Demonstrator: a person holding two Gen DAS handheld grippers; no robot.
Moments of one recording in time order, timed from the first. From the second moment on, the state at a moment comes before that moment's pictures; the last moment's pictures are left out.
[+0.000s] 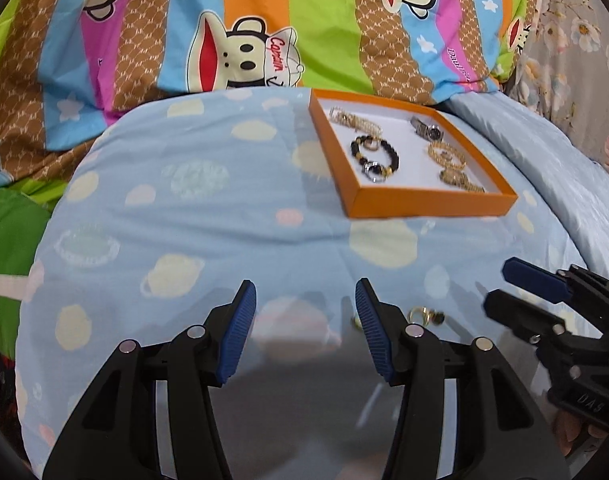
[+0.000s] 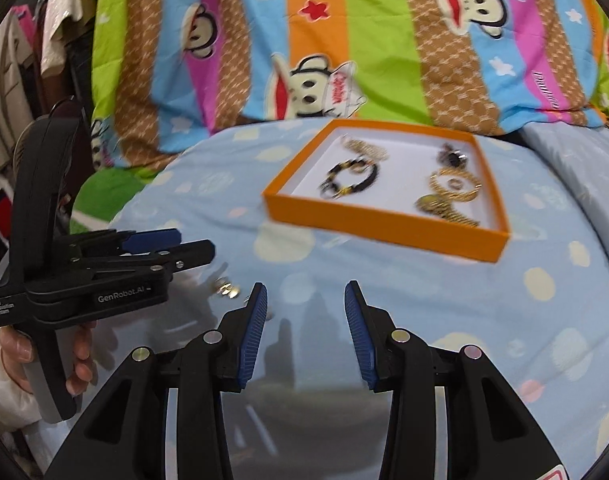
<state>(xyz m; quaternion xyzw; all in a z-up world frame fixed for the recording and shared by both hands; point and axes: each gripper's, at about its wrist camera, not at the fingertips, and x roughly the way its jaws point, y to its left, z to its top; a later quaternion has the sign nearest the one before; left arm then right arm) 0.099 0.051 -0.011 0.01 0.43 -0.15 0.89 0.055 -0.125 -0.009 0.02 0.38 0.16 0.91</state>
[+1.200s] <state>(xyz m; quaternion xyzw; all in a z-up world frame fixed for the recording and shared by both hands) 0.085 0.032 -0.019 0.03 0.44 -0.18 0.88 0.061 -0.136 -0.025 0.03 0.42 0.10 0.90</state>
